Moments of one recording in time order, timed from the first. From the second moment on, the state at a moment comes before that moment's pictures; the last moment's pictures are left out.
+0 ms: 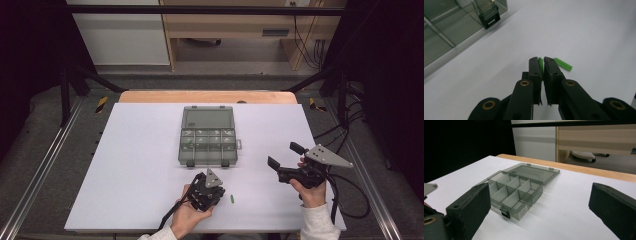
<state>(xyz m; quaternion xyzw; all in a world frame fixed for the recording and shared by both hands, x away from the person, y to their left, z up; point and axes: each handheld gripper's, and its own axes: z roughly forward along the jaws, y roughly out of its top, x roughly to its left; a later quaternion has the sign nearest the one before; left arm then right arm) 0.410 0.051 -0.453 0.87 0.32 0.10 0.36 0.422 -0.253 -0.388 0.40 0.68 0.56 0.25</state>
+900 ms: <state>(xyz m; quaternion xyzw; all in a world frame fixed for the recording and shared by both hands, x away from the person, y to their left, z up) 0.437 0.109 -0.402 0.83 0.35 0.14 0.41 0.423 -0.253 -0.389 0.41 0.68 0.56 0.25</state>
